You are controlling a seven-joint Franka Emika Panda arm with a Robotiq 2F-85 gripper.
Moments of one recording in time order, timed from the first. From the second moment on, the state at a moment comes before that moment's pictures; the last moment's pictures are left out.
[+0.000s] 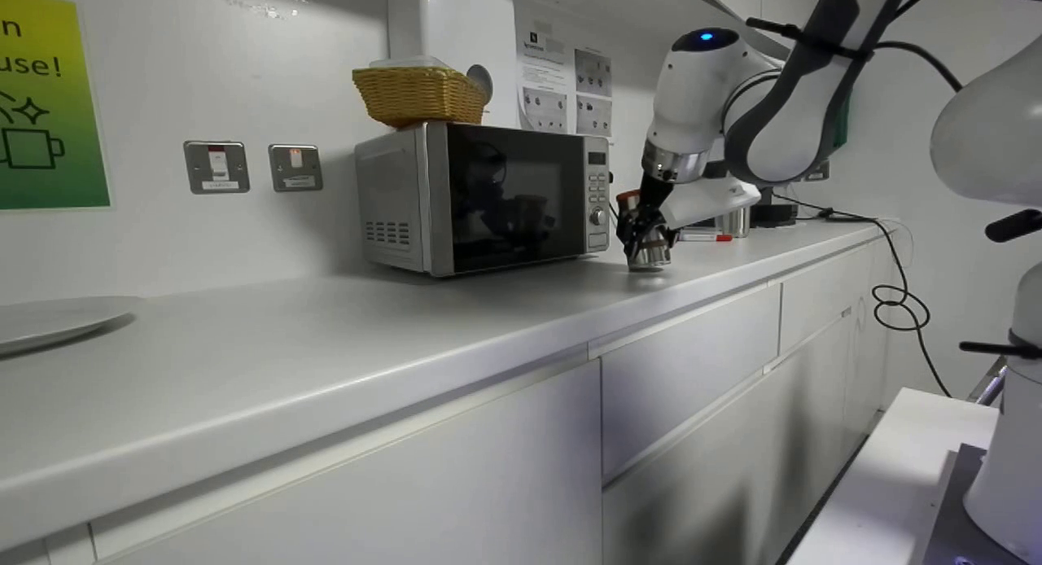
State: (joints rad) arm -0.84 -0.39 0.66 -2.79 -0.80 3.03 1.00
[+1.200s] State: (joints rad) arm -0.67 -0.23 0.49 -2.78 -0.80 2.97 0.87
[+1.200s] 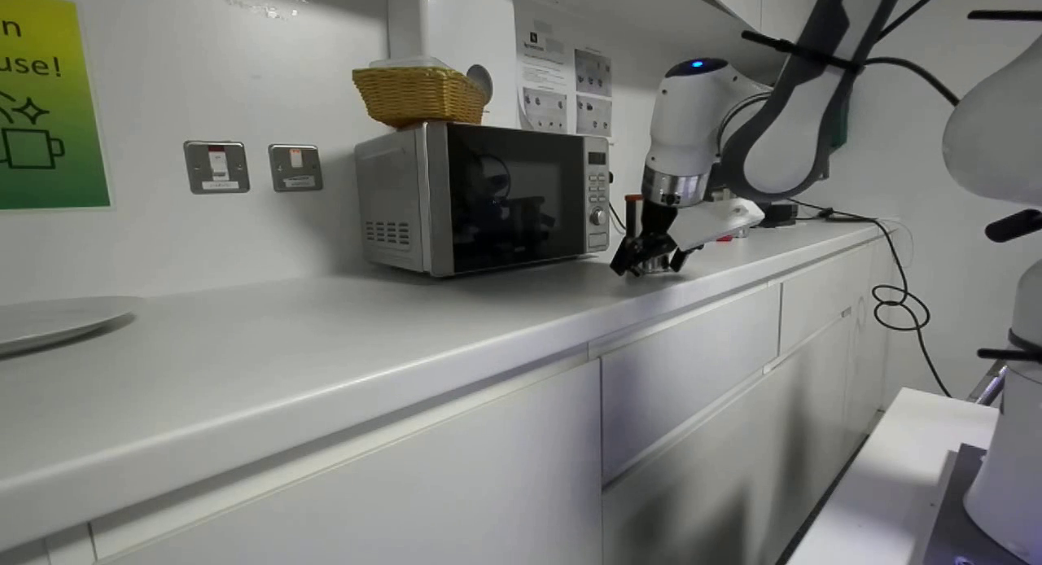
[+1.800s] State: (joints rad) arm -0.12 -0.36 0.12 -2.75 -0.15 2.50 0.29
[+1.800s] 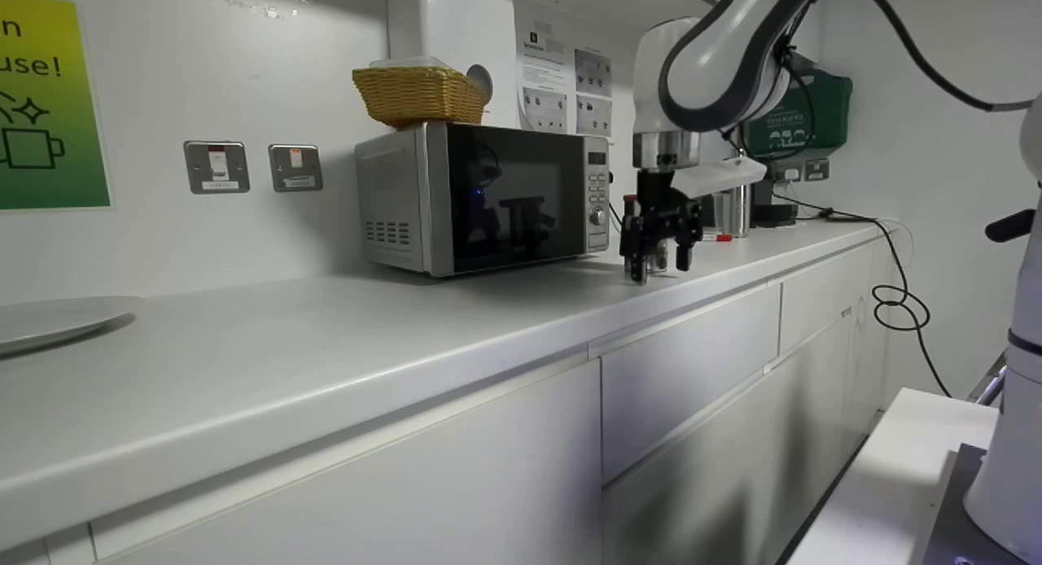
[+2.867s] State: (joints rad) arm 0.00 -0.62 0.07 -2.54 -0.07 2.03 0.13
